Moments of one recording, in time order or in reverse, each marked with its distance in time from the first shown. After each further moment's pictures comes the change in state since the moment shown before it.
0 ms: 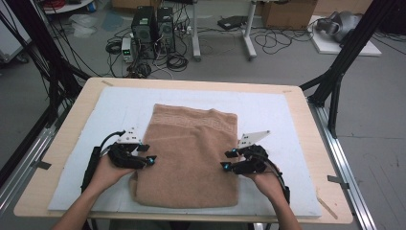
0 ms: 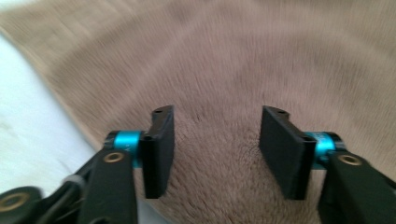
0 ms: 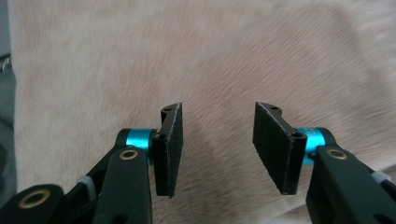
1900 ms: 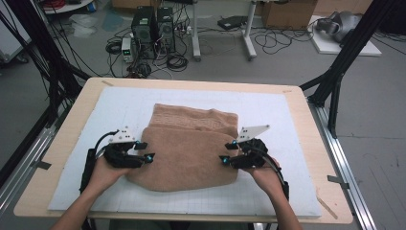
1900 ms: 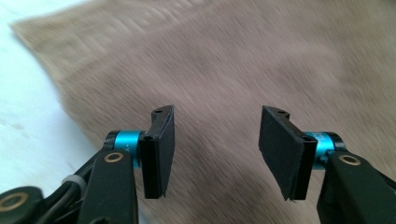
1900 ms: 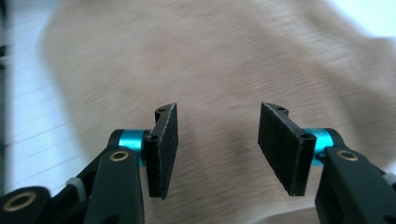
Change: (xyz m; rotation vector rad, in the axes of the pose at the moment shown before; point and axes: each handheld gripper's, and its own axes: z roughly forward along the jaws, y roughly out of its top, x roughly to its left) left arm -0.009 -0.004 -0.019 -0.111 0.027 -0.033; right arm 0.004 0.020 -0.011 -0.027 -0.051 -0.037
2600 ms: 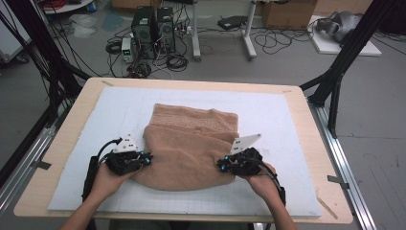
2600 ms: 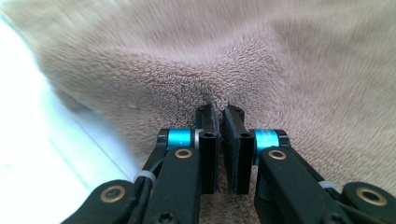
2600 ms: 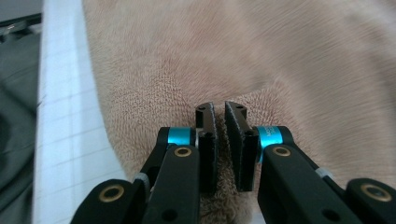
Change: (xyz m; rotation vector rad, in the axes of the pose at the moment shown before) left arm -0.006 0.001 0.003 -0.008 0.070 0.032; right arm 0.009 -0.005 0.011 0.049 0.057 -0.079
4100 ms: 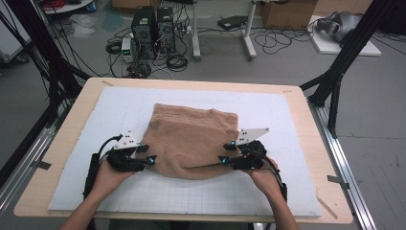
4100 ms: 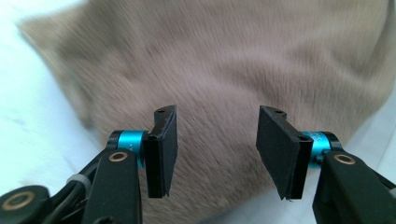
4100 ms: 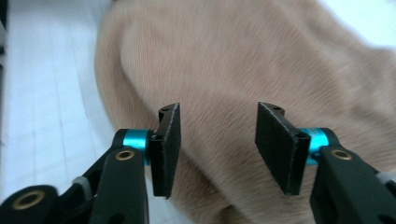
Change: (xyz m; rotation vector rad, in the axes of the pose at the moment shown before) left arm -0.001 -0.005 0.014 0.061 0.001 0.016; right arm -0.009 0.000 -0.002 -0.062 -0.093 0.047
